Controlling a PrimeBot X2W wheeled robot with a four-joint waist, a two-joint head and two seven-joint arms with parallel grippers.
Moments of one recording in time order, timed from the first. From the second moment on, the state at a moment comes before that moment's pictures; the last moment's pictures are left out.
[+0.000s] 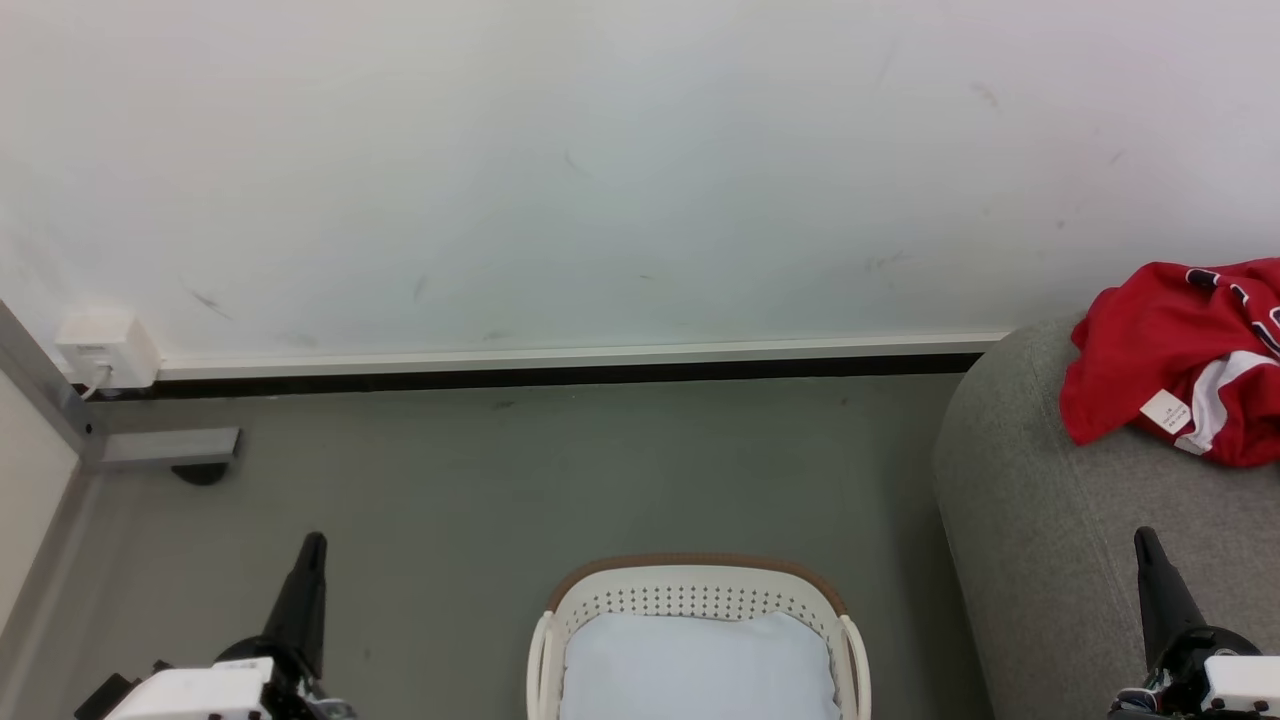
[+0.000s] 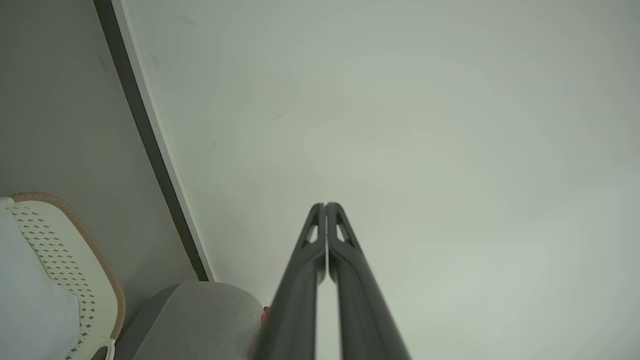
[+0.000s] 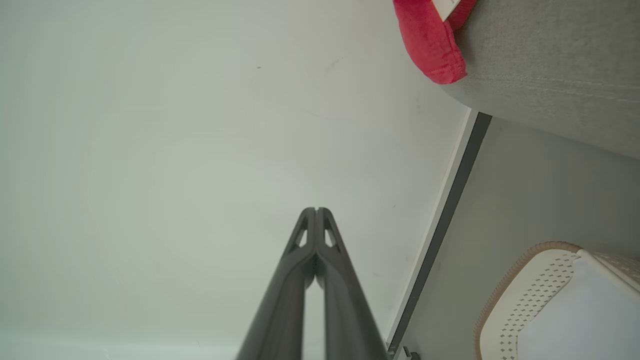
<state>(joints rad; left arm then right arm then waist) -0.11 0.05 0.12 0.25 -1.60 -0.13 0.11 -0.11 -0.05 -0.11 0.25 1.61 0.13 0.11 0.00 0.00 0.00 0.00</state>
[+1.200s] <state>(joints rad) -0.11 0.05 0.12 0.25 -1.60 -0.13 0.11 -0.11 -0.05 -0.11 0.25 1.61 0.13 0.11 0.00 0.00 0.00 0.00</state>
